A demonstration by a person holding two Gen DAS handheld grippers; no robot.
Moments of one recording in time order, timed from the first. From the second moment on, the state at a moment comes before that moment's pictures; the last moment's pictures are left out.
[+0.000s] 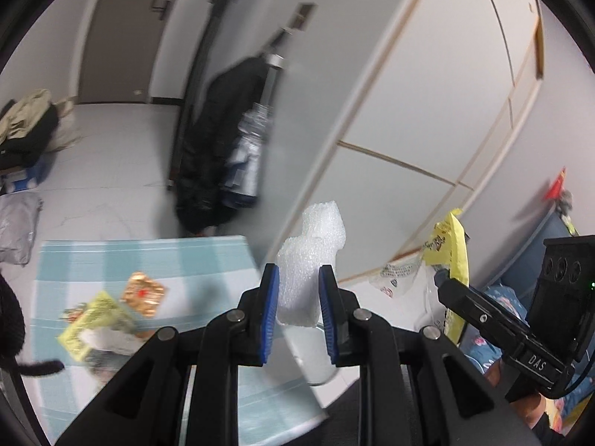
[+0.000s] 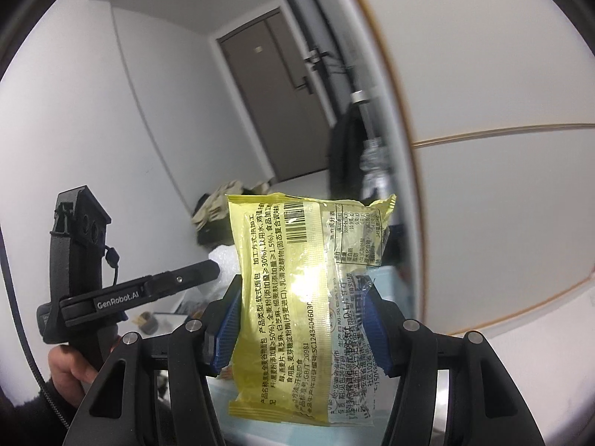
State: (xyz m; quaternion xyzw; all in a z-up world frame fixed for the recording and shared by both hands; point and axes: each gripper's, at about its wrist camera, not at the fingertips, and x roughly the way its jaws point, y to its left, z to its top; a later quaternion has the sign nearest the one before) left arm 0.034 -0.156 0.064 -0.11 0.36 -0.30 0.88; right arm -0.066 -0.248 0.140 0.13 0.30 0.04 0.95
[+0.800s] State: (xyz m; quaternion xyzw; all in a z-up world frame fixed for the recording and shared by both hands) left arm 0.089 -0.320 -0.065 -0.03 0.53 -0.36 0.77; right arm -0.093 -0.463 0.004 0.26 0.38 -0.16 0.87
